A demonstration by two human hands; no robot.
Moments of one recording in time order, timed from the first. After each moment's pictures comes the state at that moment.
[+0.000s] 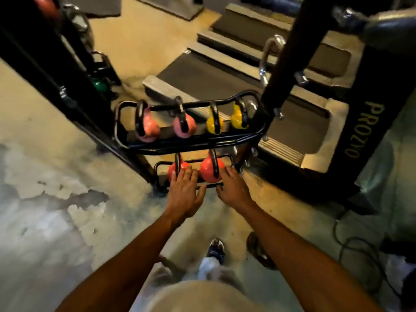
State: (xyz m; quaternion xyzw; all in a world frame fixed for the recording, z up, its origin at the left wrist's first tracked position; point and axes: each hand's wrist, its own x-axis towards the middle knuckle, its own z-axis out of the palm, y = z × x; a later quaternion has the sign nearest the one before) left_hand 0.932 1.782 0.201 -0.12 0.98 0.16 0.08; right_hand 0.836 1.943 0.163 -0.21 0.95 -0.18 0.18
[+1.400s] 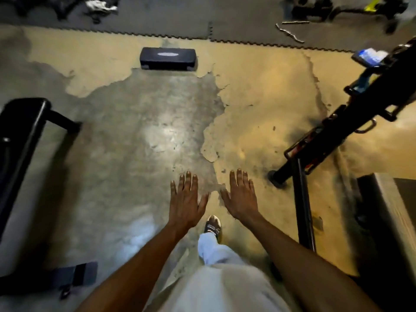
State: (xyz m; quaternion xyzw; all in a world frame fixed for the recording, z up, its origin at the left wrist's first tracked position) left_hand 1.352 1.158 0.158 -0.63 0.75 0.18 0.00; right_hand 1.153 1.152 0.138 -0.65 0.73 -0.01 0.19
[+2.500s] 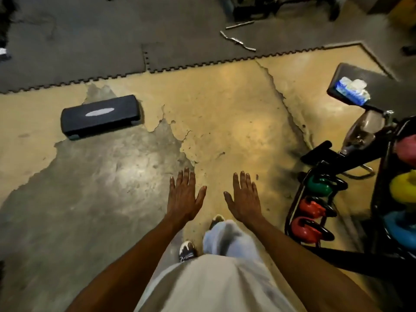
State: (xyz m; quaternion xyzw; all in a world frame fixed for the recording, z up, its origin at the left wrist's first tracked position) left_hand 1.139 0.381 0.171 -0.50 0.83 0.22 0.04; right_hand 0.939 0.473 0.142 -0.53 0.83 0.00 0.20
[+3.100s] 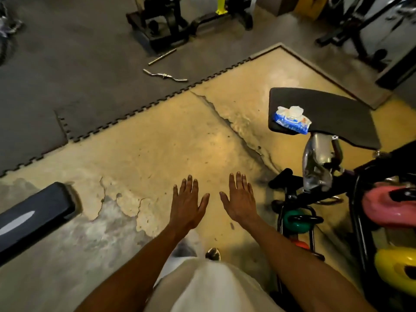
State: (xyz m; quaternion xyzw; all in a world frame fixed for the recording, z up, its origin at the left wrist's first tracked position) left_hand 0.728 0.093 0.176 -0.35 0.91 0.22 0.06; right_hand 0.577 0.218 0.152 -0.37 0.91 -0.08 0.18
